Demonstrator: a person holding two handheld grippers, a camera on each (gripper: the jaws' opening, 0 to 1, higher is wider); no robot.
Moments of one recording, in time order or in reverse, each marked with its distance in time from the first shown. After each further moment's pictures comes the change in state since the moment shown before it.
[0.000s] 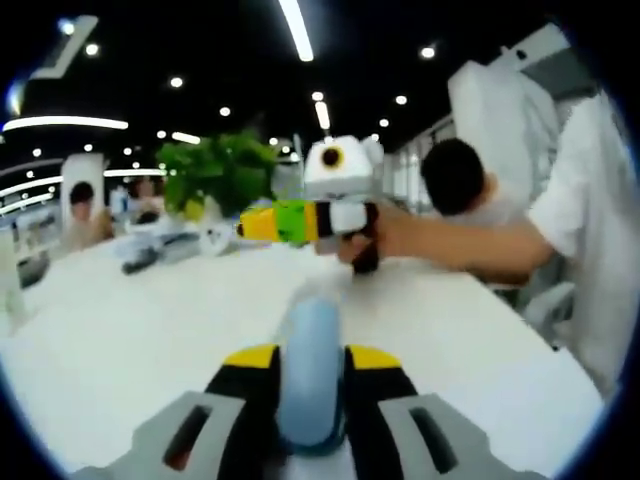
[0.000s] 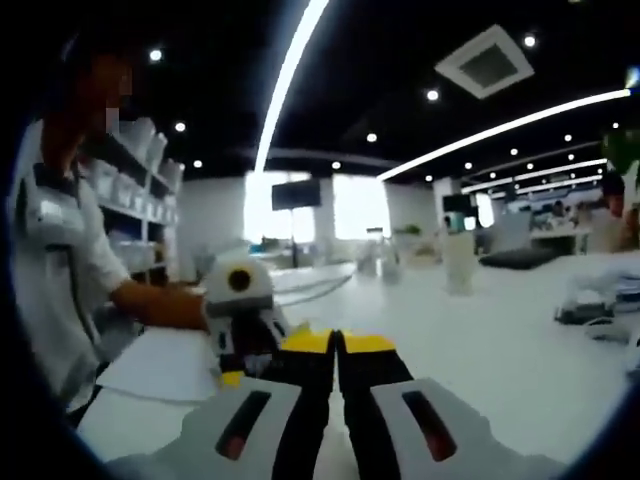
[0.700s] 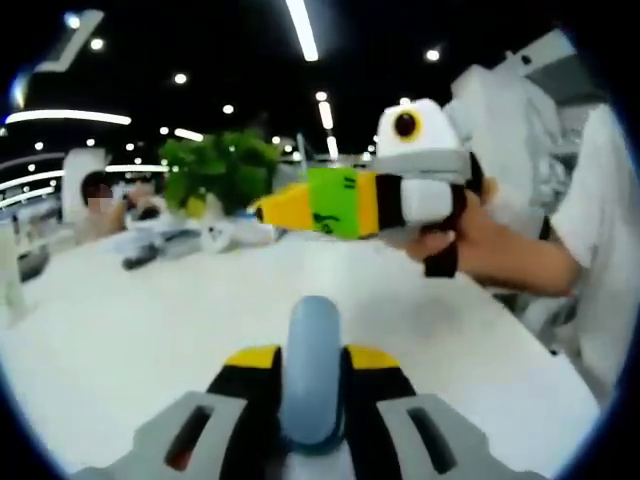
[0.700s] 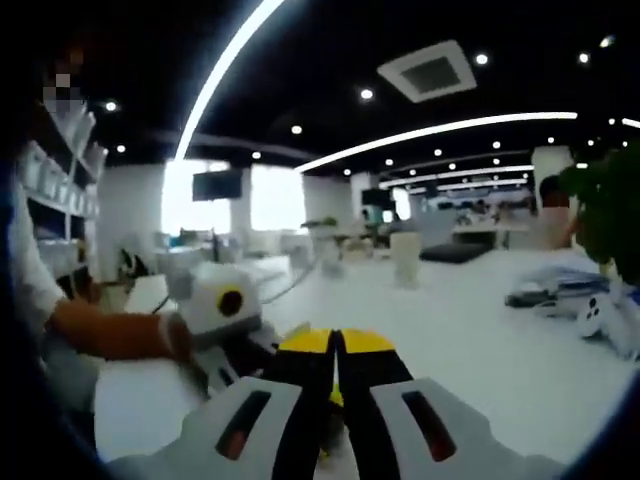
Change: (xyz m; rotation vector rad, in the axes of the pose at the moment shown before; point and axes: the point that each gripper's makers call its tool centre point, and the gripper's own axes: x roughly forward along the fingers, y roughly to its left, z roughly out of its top) left arm 0.000 0.003 0.000 -0.017 0.002 -0.001; right arm 0.017 0.025 0.000 0.001 0.089 -0.419
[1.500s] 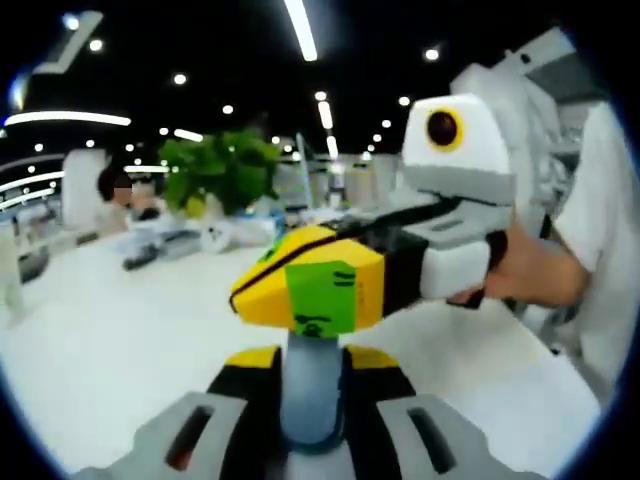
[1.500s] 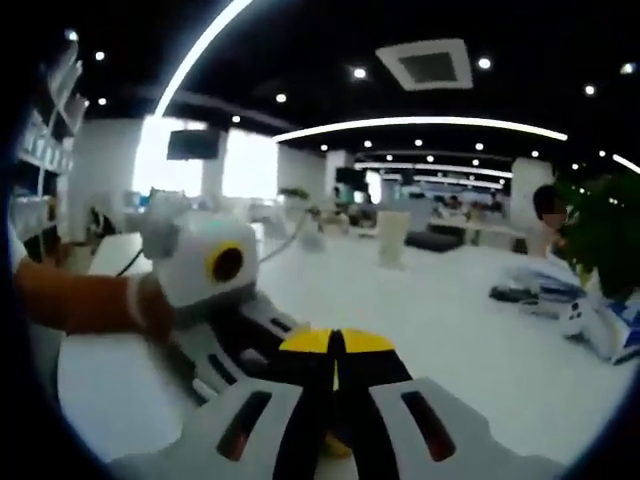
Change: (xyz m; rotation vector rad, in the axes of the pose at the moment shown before) left arm 0.001 0.001 0.000 0.005 0.001 -0.001; right arm 0.016 0.016 -0.027 -0.131 0.080 -0.105
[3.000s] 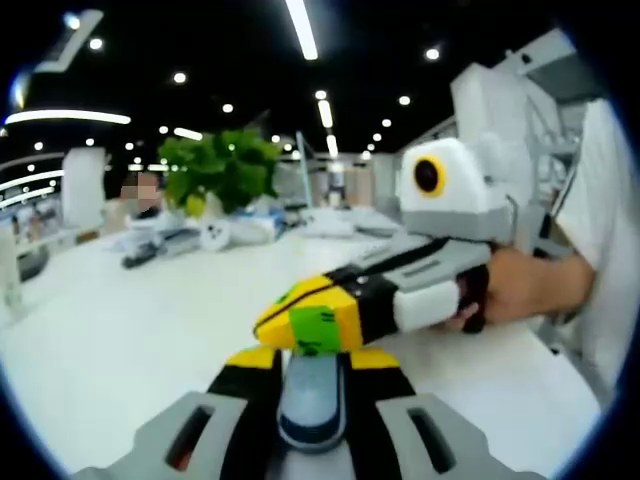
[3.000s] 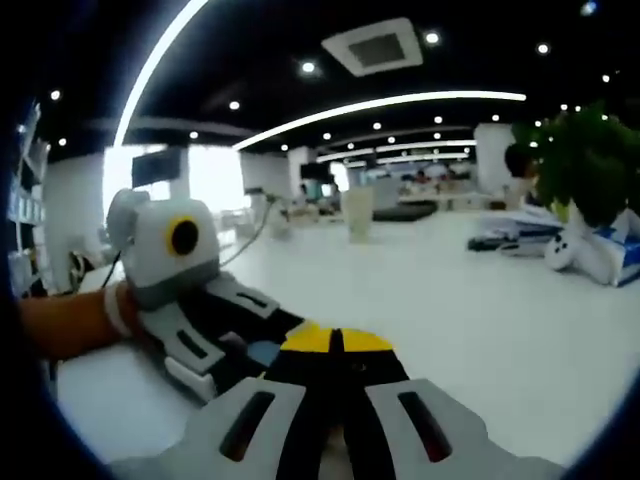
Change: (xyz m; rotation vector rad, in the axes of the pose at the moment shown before) left arm 0.000 -0.002 -0.001 -0.002 0.005 -0.004; right arm -0.005 -0.020 -0.036 0.206 0.022 -0.111
